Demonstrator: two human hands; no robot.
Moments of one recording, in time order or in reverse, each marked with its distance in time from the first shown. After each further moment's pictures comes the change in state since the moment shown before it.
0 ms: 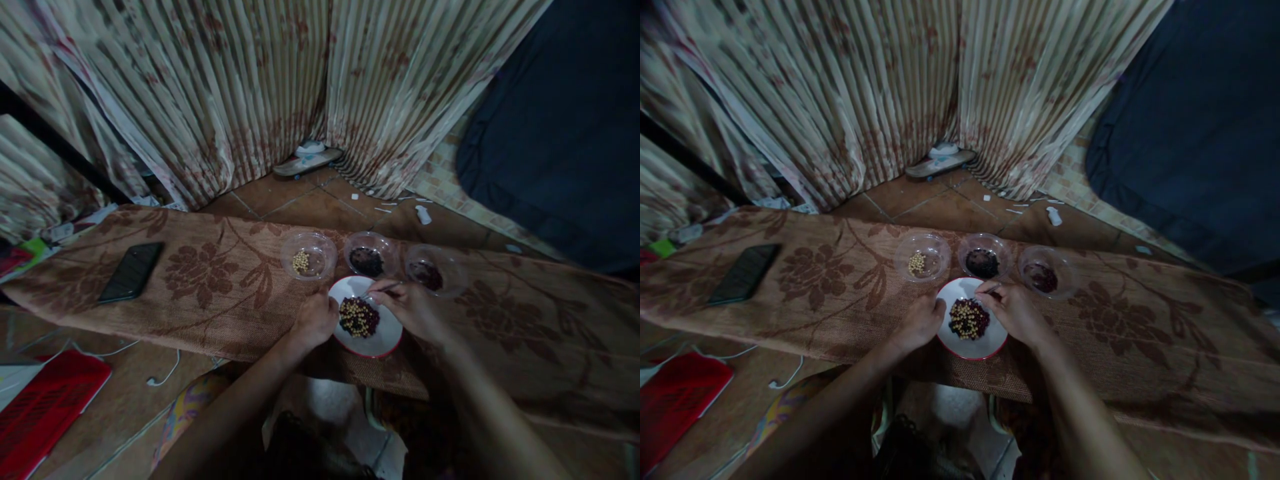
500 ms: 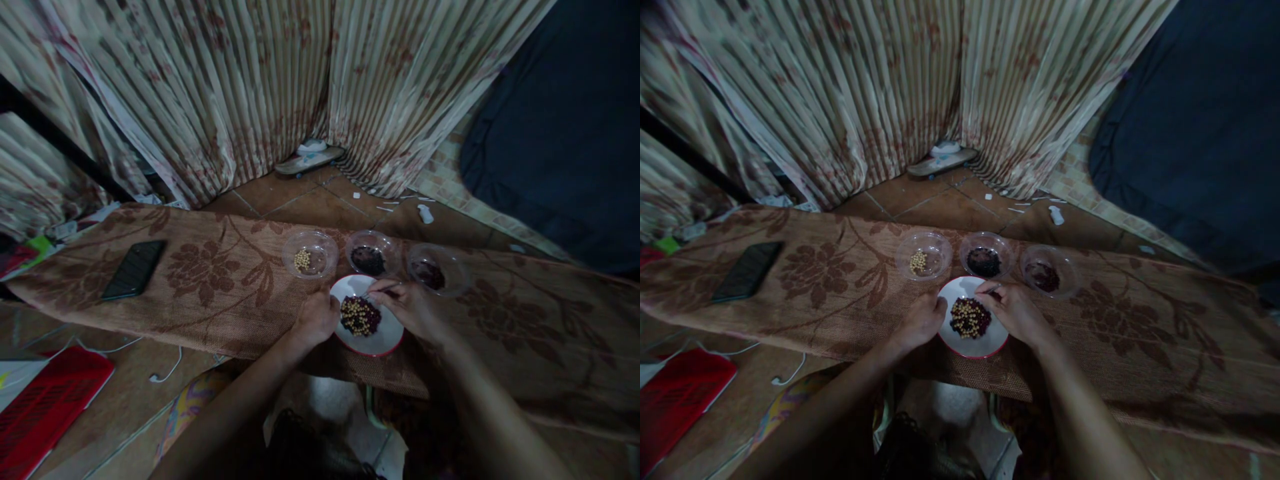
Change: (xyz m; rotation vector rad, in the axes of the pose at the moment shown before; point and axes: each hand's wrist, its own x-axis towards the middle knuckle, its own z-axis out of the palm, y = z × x) left_hand 0.001 -0.003 0.003 -0.018 0.061 0.042; right_hand 0.000 0.002 0.002 -0.023 -0.044 -0.004
